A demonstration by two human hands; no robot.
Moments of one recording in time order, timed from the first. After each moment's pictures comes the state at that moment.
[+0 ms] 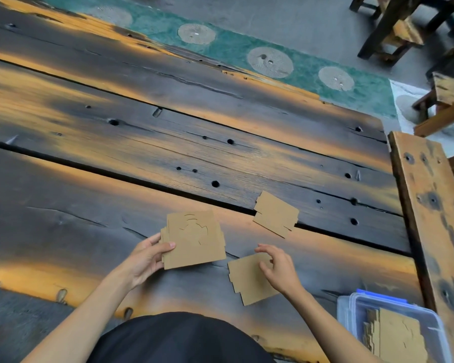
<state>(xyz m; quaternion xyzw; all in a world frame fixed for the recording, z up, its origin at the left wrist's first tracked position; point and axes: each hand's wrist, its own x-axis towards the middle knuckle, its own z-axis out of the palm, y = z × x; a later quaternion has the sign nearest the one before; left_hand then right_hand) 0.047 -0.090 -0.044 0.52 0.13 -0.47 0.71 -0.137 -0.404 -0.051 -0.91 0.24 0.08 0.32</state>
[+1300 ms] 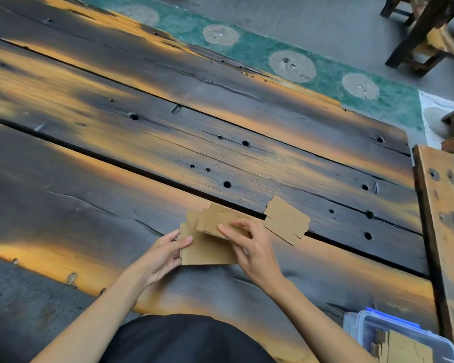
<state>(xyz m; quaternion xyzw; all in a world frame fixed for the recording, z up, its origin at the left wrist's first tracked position) 0.029 -0.109 -0.030 0.46 0.10 -0.48 0.74 -0.069 -0.343 0.012 -0.94 -0.01 -0.14 0.31</state>
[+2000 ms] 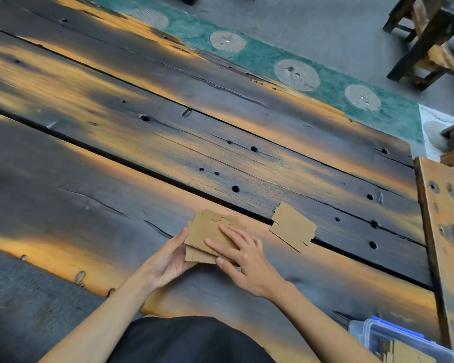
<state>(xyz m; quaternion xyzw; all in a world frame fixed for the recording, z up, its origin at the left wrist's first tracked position) 0.027 -0.096 -0.016 0.30 0.11 -0.50 0.81 -0.067 -0.315 0.023 -0.96 -0.09 0.09 0.26</state>
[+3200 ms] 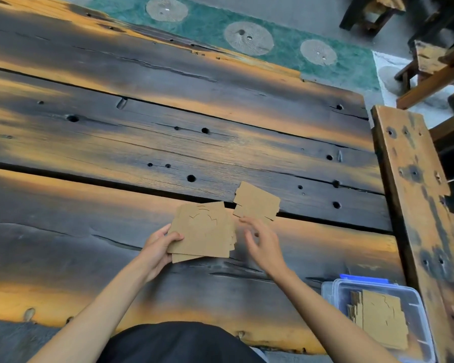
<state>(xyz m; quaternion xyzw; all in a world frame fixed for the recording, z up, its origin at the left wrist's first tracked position) 0.038 -0.187 -0.042 0.57 0.13 -0.48 0.65 -0.108 -0.423 -0.030 -0.89 0.24 -0.05 0.39</state>
